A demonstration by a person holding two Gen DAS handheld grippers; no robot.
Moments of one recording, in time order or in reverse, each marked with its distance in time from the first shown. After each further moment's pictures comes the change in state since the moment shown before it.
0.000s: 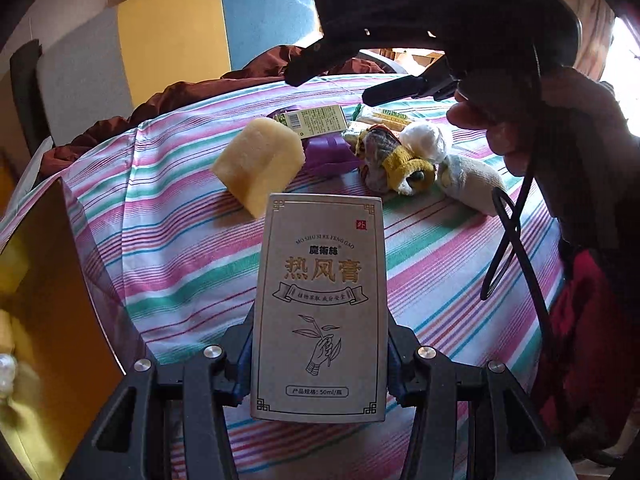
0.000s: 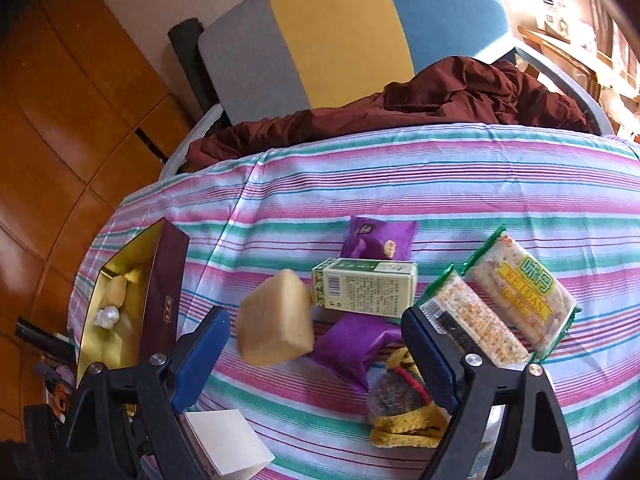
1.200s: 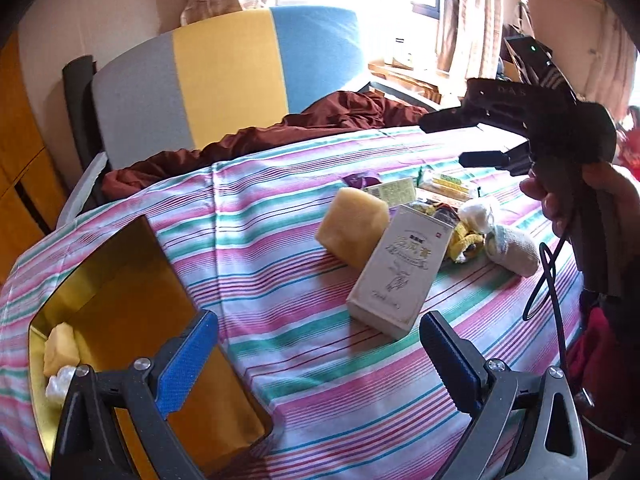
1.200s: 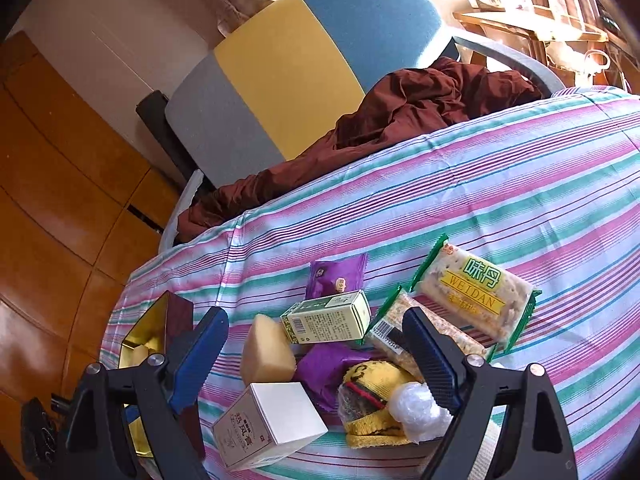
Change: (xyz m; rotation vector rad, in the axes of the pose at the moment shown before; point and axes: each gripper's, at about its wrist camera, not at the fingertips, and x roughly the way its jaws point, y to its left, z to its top) left arm -0.046 0.033 0.036 -0.035 -0.109 0.151; right arm -0.044 -0.052 0.008 0.248 -0.153 0.020
